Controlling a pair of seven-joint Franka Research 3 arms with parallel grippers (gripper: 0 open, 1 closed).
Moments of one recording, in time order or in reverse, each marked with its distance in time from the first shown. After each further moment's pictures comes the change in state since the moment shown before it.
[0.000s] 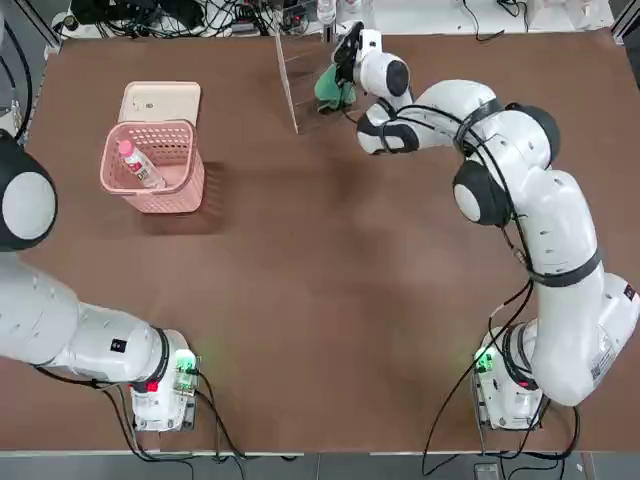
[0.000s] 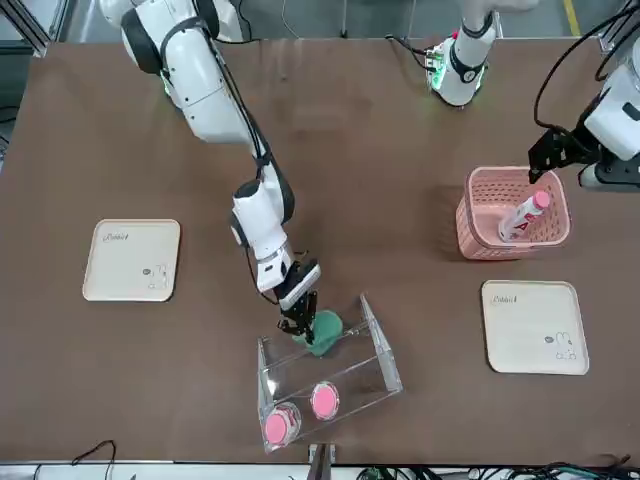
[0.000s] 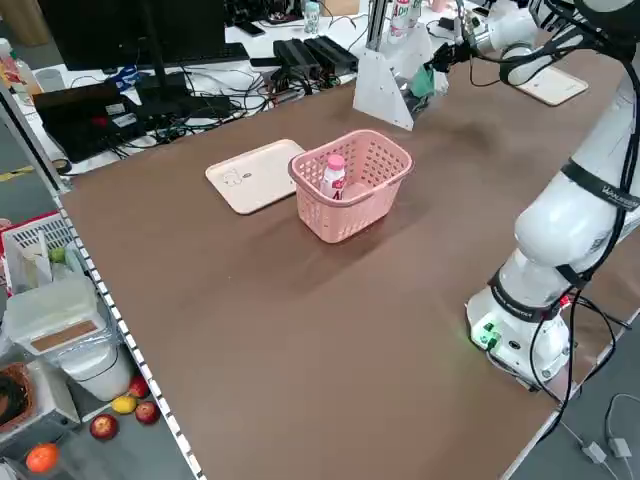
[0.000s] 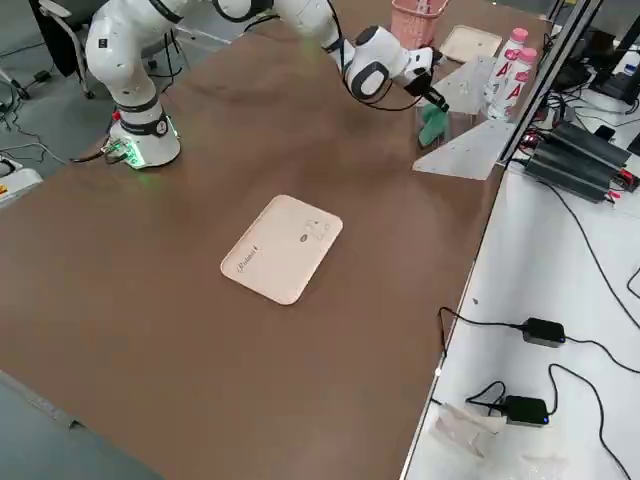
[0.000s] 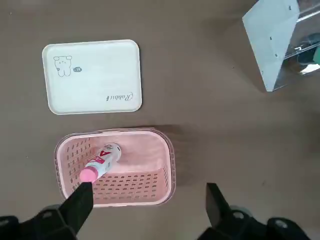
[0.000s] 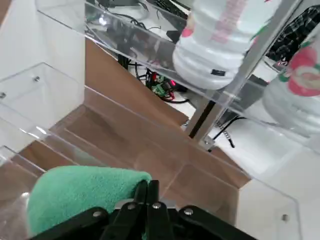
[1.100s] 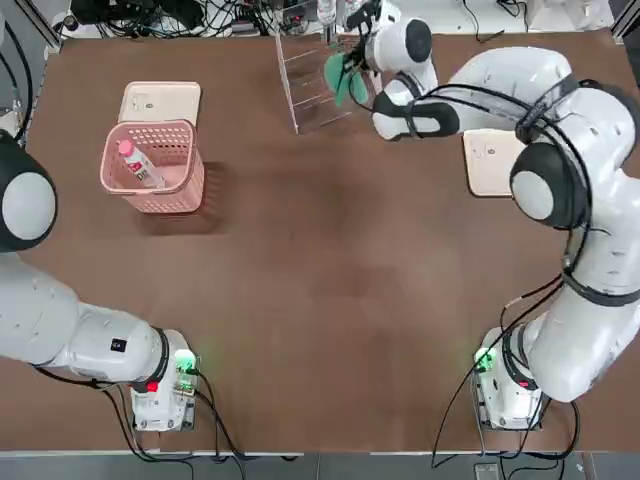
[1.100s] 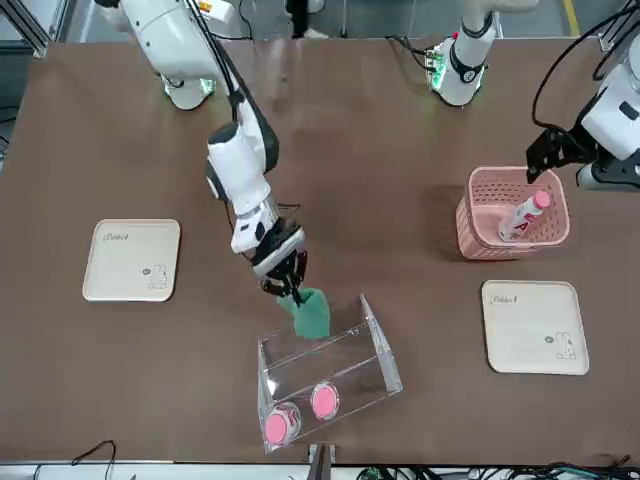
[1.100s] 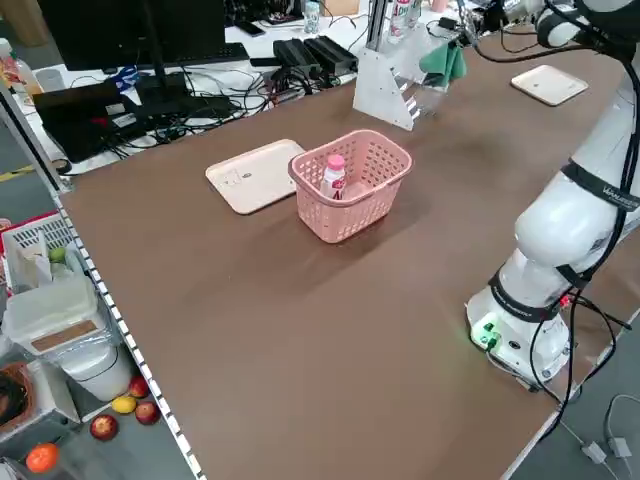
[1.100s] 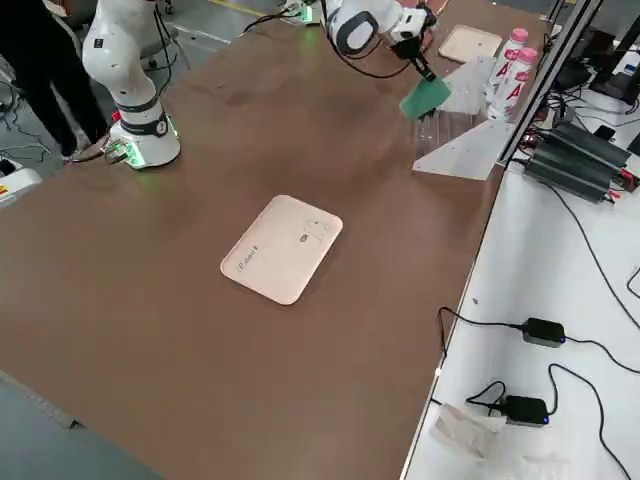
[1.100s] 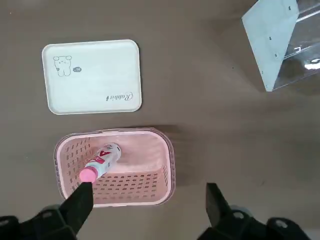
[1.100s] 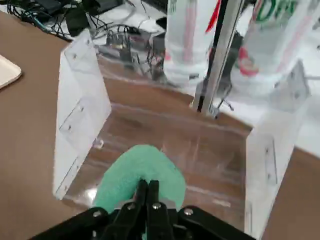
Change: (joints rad) left arm 0.008 0.000 -0.004 0.000 0.000 0.000 -0.002; right arm -0.079 -0.427 0.158 -0.372 -0.046 -0.250 0.331
